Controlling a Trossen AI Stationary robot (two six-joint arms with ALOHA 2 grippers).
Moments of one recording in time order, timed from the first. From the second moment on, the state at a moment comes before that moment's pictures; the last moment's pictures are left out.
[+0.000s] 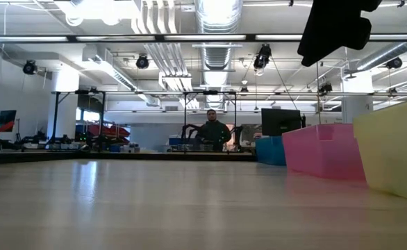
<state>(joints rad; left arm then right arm) -0.95 1.86 1.14 -0.83 -0.05 -1.39 0.48 1.52 1.19 -0.77 0.39 0.96</state>
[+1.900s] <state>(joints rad) -0.68 1.49 1.07 -0.52 -1.05 -1.02 0.42 1.68 1.14 0.32 0.55 0.52</state>
